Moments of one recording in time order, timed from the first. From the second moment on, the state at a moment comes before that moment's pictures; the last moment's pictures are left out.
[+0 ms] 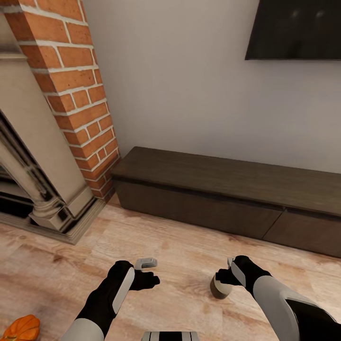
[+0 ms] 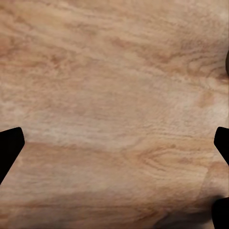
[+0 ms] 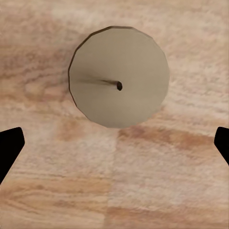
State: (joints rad) left arm -0.50 -0.14 -0.11 -0.90 0.25 0.91 0.07; right arm -0.84 -0.01 -0.22 -0.15 0.13 0.56 -0.02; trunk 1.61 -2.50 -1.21
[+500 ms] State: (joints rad) left arm -0.50 -0.14 -0.11 -0.90 0.25 0.91 0.07; right arm -0.84 -0.01 -0.22 -0.15 0.13 0.56 -0.02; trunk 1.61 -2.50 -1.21
